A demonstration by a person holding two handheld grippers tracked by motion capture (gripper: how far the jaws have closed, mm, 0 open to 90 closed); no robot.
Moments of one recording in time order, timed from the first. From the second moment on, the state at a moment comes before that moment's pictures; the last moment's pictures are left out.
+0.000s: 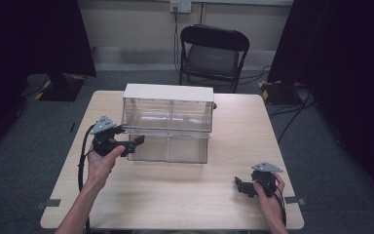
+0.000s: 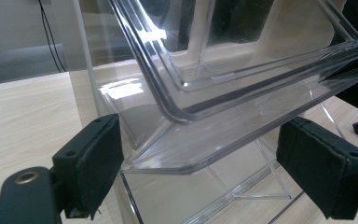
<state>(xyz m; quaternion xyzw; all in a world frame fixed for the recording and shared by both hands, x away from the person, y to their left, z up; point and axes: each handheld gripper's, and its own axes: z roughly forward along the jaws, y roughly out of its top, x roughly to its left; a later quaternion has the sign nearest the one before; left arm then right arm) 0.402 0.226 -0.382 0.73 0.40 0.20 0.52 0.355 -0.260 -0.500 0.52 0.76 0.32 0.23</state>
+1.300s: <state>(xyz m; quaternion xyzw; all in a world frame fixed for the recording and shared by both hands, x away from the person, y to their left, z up) 0.403 0.227 -0.384 0.73 0.40 0.20 0.52 0.355 -0.260 -0.500 0.52 0.76 0.32 0.23</state>
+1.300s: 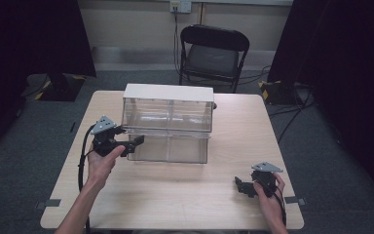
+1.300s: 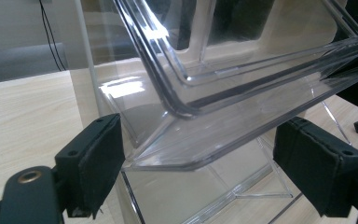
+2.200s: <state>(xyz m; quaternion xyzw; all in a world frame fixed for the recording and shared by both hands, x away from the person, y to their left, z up) 0.403 0.228 -0.384 0.73 0.40 0.20 0.52 0.355 -0.260 -0.500 0.52 0.76 0.32 0.23</state>
